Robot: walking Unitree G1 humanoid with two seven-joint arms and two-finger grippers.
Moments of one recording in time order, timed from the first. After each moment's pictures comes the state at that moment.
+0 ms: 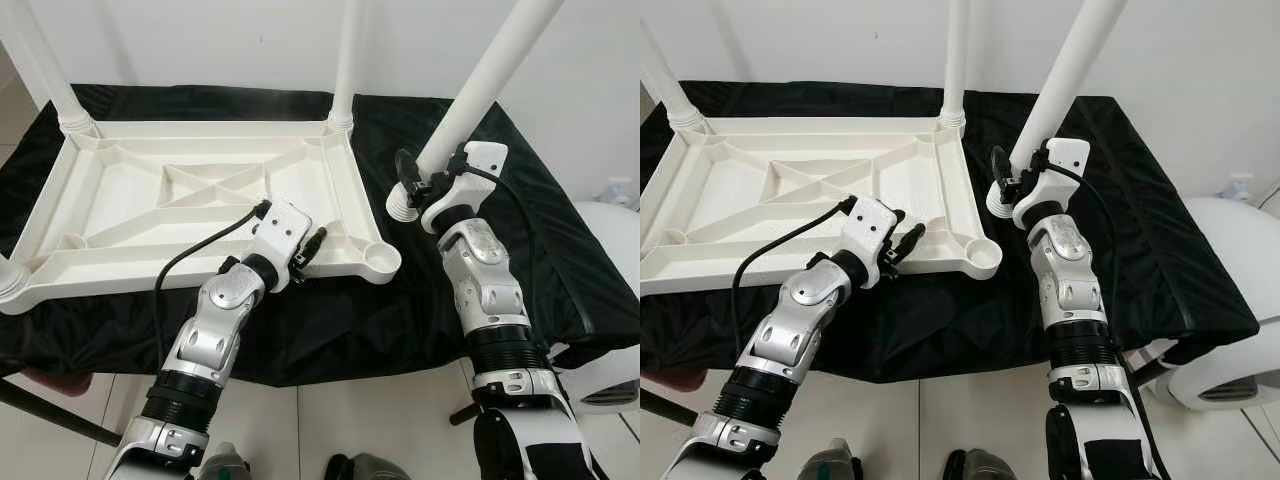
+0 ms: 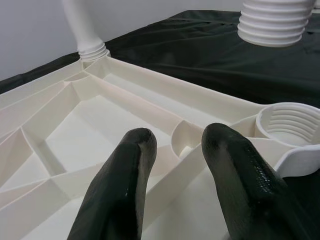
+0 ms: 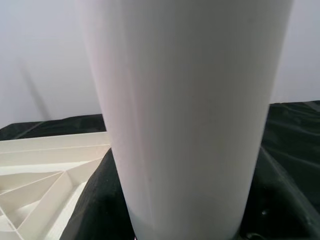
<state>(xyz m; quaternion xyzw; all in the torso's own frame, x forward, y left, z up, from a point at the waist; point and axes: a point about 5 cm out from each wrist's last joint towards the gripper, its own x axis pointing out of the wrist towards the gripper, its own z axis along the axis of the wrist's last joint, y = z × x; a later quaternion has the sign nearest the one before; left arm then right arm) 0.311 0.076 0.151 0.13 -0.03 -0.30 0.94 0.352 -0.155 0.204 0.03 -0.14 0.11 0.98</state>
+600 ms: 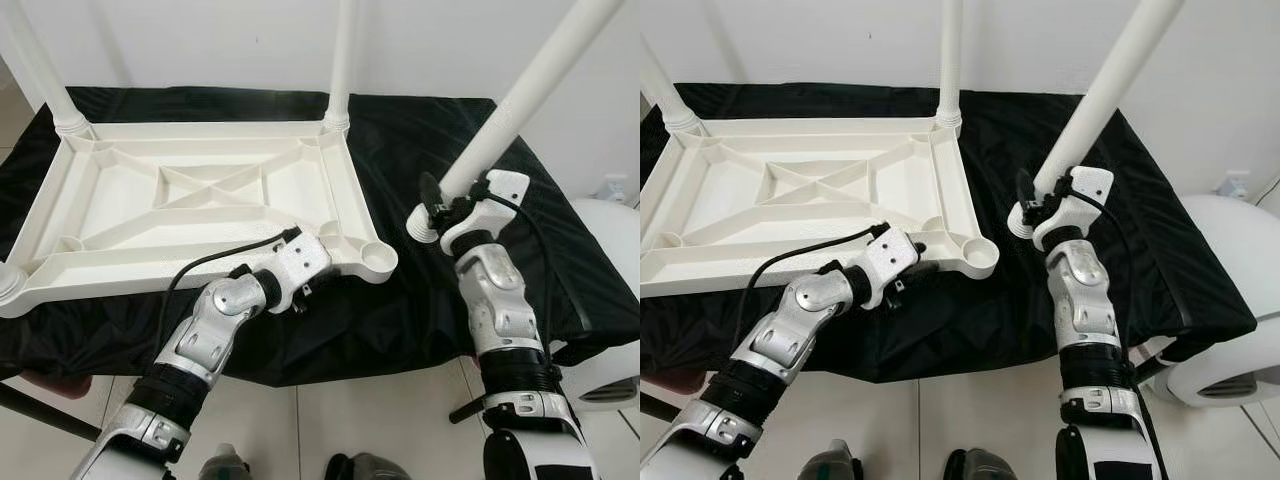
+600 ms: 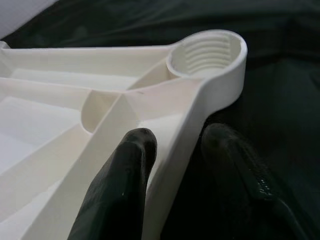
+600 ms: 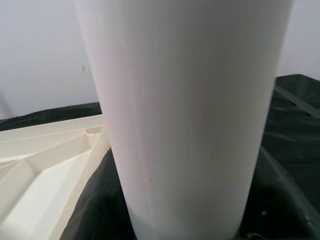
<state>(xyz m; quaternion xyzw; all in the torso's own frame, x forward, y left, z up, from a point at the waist) 0.308 0.066 0.125 0.24 0.01 -0.45 0.86 0.338 -0.186 0.176 0.04 -0.12 0.06 0.99</state>
